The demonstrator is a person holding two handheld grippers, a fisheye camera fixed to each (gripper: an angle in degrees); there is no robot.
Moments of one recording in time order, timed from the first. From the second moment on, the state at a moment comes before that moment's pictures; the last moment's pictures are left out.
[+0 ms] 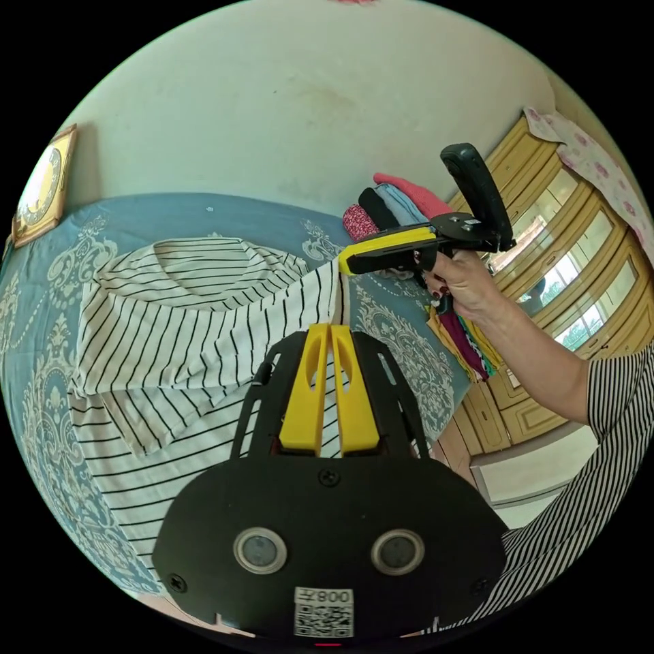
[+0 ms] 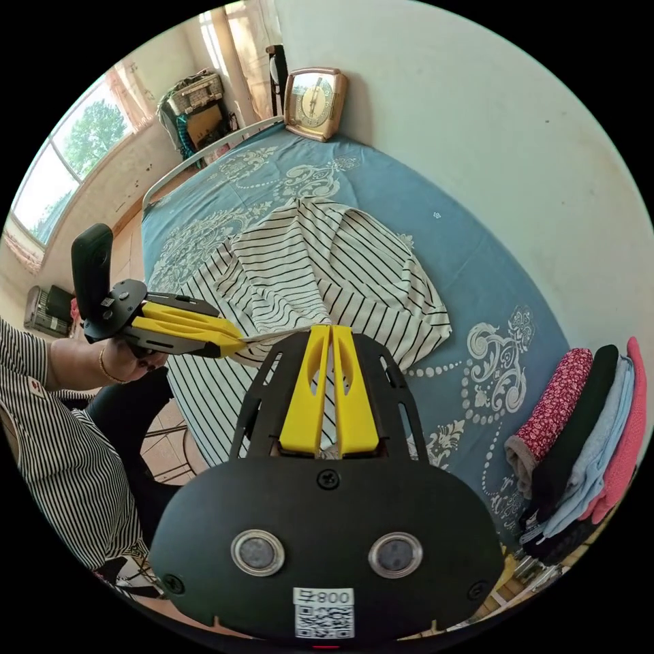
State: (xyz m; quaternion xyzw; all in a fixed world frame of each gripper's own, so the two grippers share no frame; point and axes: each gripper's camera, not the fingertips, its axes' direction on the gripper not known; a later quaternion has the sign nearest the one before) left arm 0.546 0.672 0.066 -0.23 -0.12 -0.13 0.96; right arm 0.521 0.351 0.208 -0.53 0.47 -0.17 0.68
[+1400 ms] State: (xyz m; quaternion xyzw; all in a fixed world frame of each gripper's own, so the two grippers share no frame) left arm 0.529 0.727 0.035 -0.24 -0.26 -0.15 0.92; right arm 0.578 0.335 0.016 -0.52 0.38 -0.04 0.76
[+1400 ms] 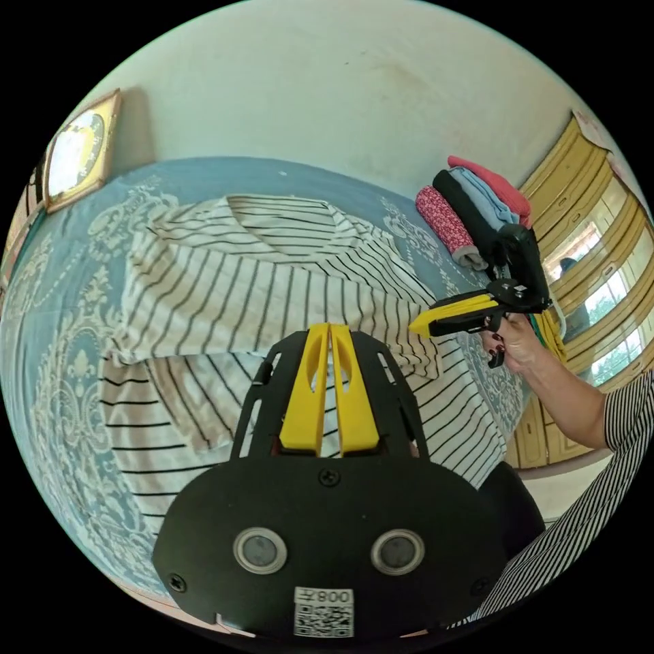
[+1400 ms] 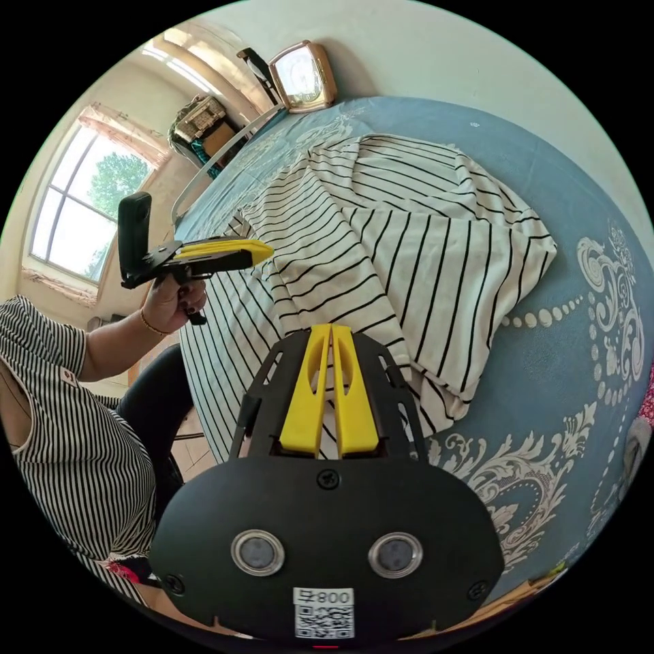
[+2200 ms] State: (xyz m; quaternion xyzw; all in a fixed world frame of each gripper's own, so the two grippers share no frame) left arm 0.505 0.677 -0.088 -0.28 -0.44 -0.16 0.84; right arm 0.549 0.299 -0.085 -0.39 0.44 0.01 0.81
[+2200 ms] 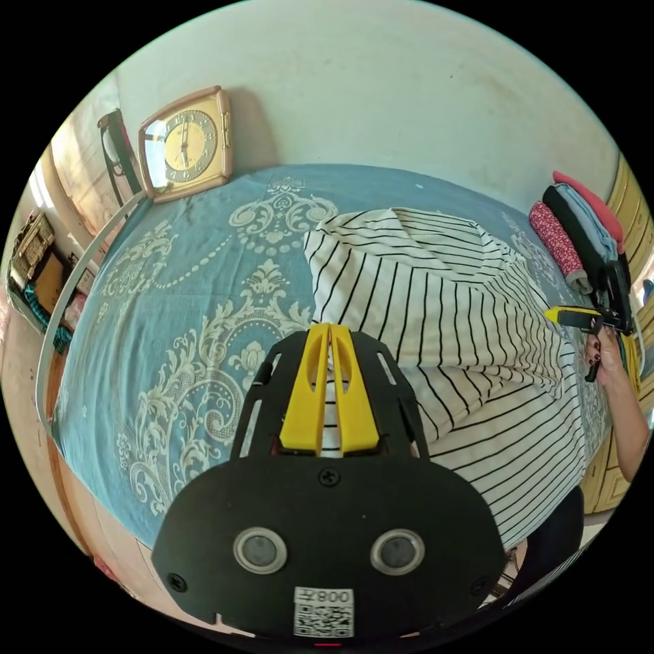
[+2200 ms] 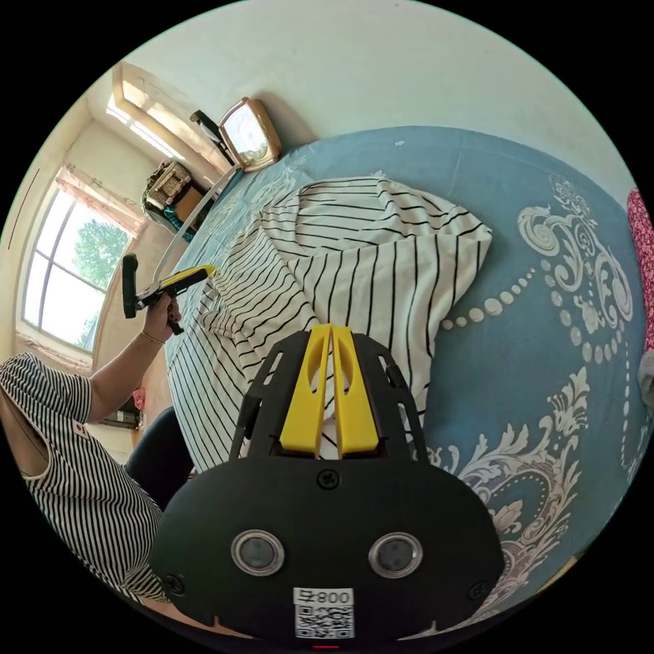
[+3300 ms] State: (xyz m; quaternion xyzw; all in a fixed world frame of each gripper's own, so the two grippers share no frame) left arm 0.667 0.712 -0.417 -0.24 -0.22 -0.43 0.84; right arm 0.262 0.491 -0.311 -0.30 0.48 0.20 0.80
